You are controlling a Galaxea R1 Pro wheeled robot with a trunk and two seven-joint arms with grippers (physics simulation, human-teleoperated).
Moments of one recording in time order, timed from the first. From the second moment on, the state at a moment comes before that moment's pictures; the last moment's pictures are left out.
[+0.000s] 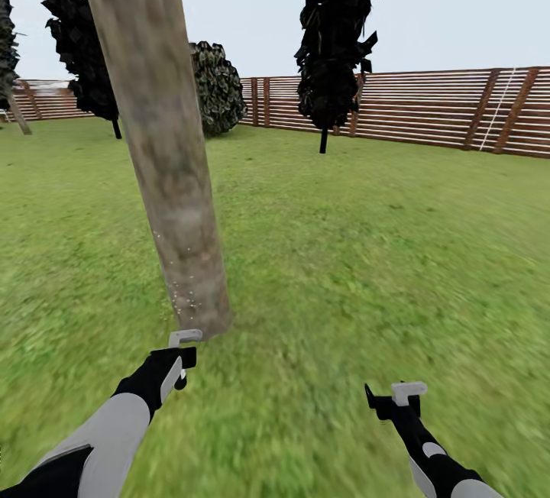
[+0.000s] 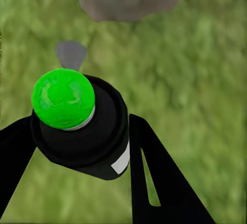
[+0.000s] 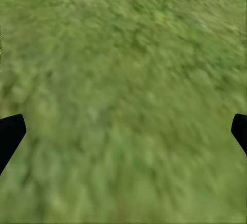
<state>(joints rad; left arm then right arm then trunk) -0.79 -0.04 0.31 -0.39 -0.20 0.34 0.12 -0.58 -0.09 -0.30 -0.17 0.31 -0.53 0.08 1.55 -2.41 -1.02</state>
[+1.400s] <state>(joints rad) -0.79 -0.04 0.31 -0.39 -0.20 0.34 0.12 -0.58 -0.09 -0.30 -0.17 0.31 -0.53 0.08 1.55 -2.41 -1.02</state>
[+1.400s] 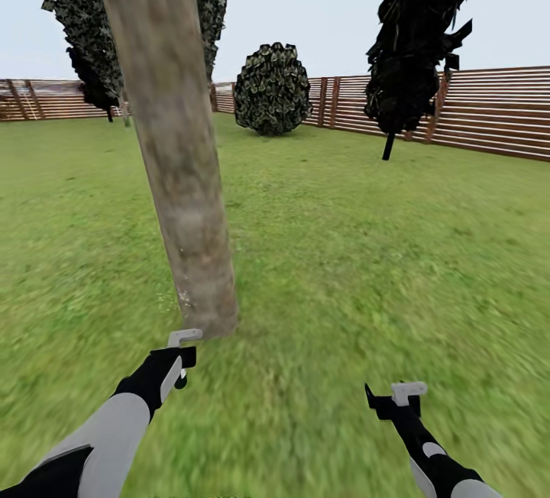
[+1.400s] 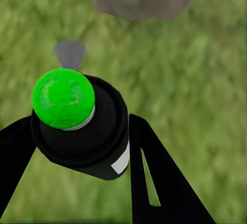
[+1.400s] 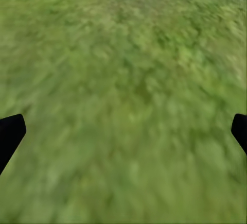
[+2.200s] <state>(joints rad) -0.79 -0.04 0.31 -0.39 -0.20 0.34 0.12 -0.58 -0.09 -0.30 -0.17 0.31 -0.53 0.08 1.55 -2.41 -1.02</state>
